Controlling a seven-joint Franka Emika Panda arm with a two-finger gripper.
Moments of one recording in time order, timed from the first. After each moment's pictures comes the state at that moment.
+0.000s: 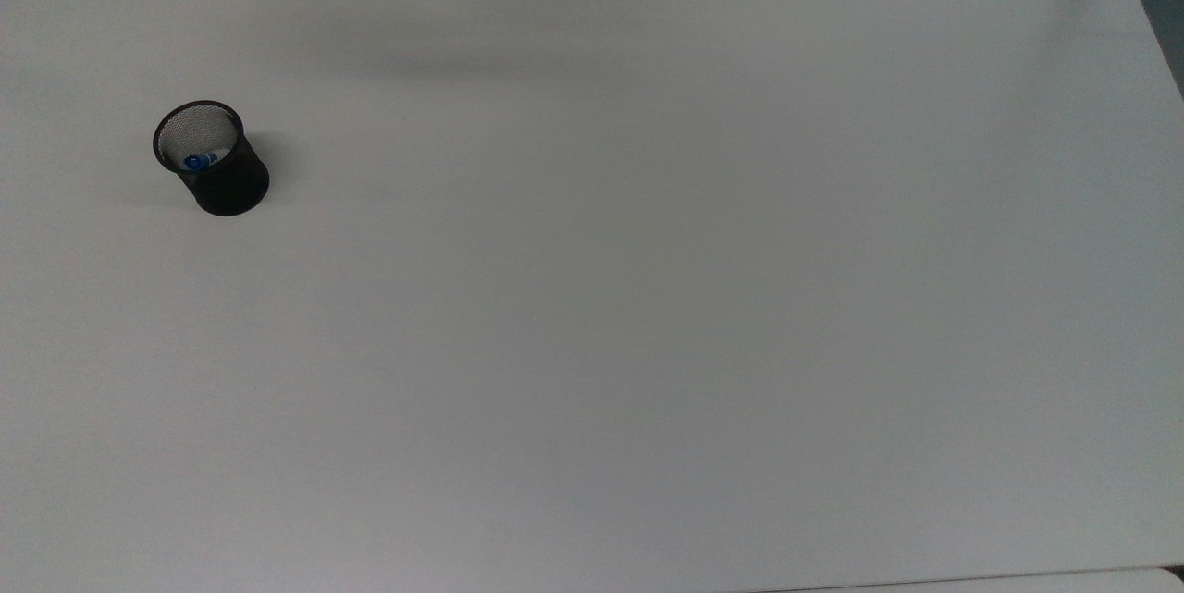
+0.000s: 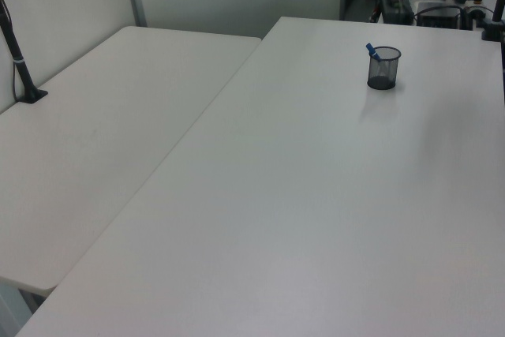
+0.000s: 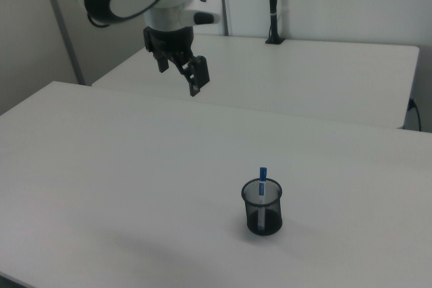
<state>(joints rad) -0.19 -0.07 -0.18 -1.66 0.33 1.75 -0.14</state>
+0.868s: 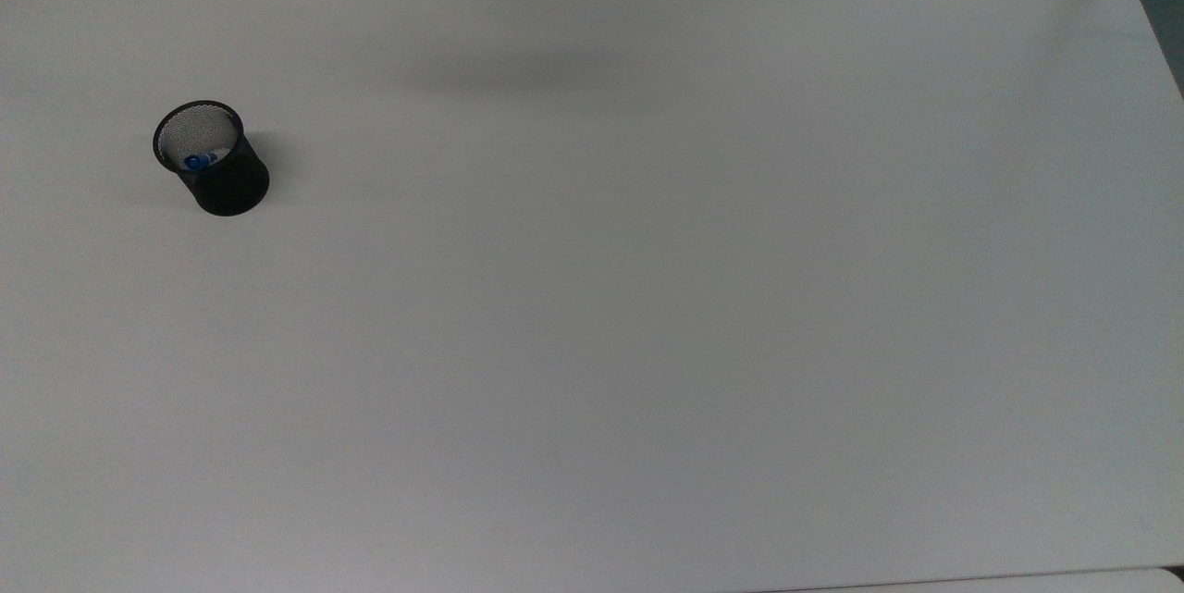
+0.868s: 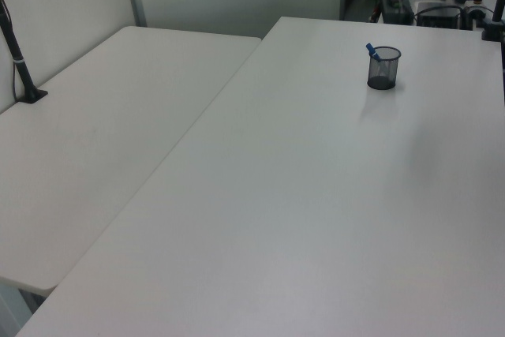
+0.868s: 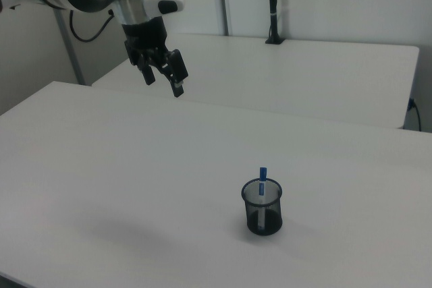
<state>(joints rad) 0.00 -0.06 -0.15 -1.66 0.00 1.74 0.07</state>
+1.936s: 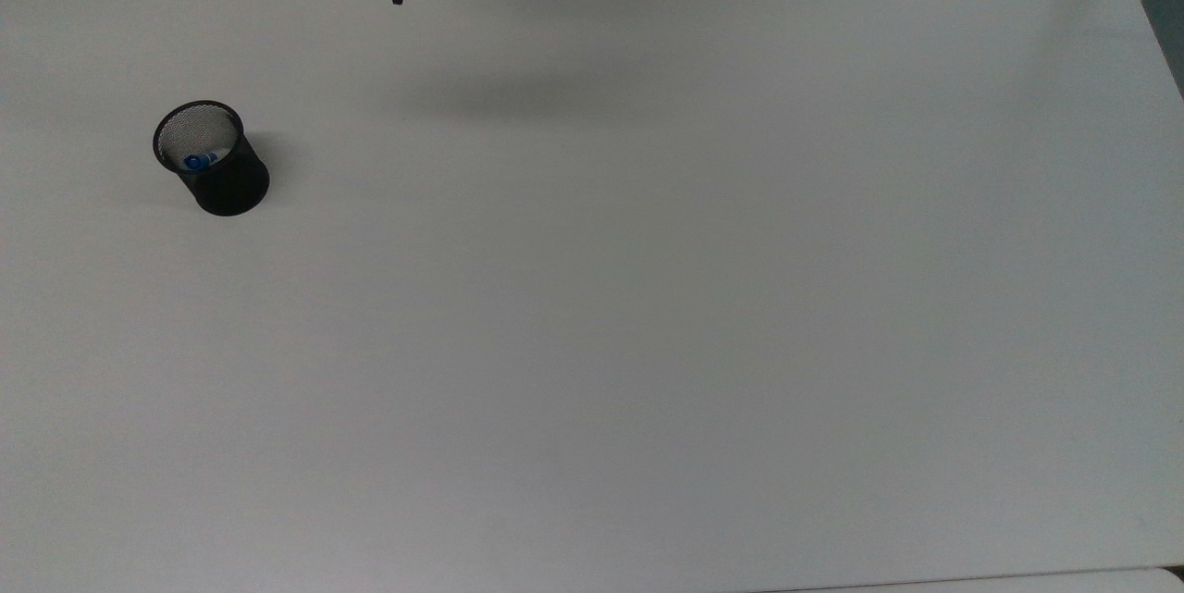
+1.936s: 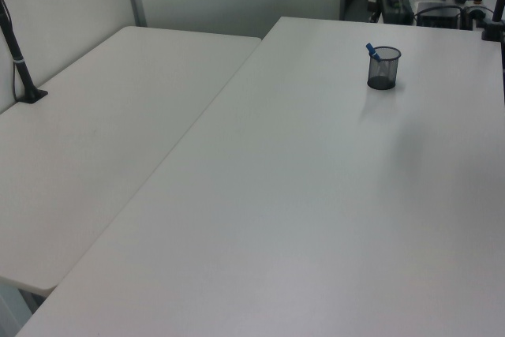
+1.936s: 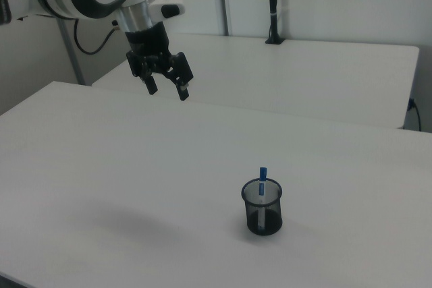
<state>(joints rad) -0.04 -0.01 -0.08 -1.66 -0.08 1.77 -0.03</state>
